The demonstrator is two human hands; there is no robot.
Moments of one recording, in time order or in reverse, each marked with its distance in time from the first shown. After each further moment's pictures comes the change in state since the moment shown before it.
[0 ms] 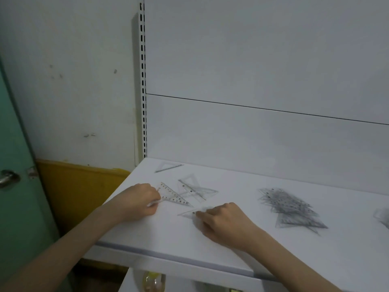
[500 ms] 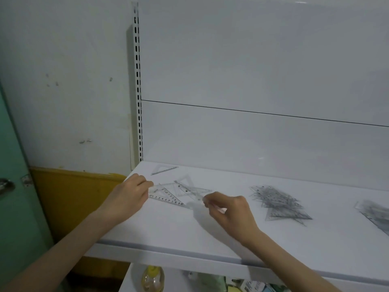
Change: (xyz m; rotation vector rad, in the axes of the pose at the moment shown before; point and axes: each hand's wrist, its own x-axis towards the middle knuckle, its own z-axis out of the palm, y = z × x) left_hand -0.025 0.004 -0.006 -0.053 0.620 0.100; right_hand -0.020 -0.011 -0.025 0.572 0.403 0.393
